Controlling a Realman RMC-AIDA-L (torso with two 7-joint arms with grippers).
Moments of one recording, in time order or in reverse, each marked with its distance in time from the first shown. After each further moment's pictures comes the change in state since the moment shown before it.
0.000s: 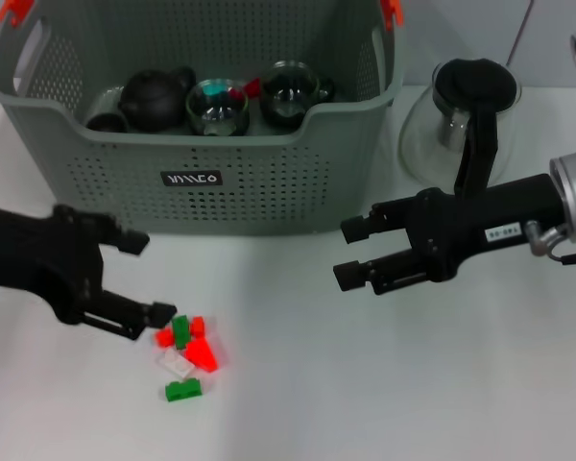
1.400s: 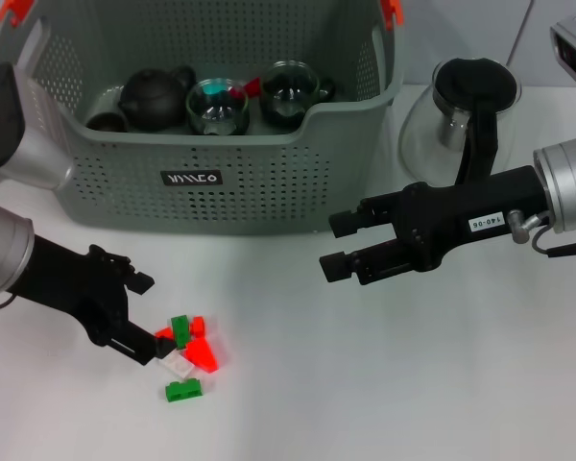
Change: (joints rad) left arm -0.108 -0.006 0.117 0.302 0.294 -0.235 0.100; right arm 0.037 -0.002 -0.006 0.037 -0.001 0.030 0.038
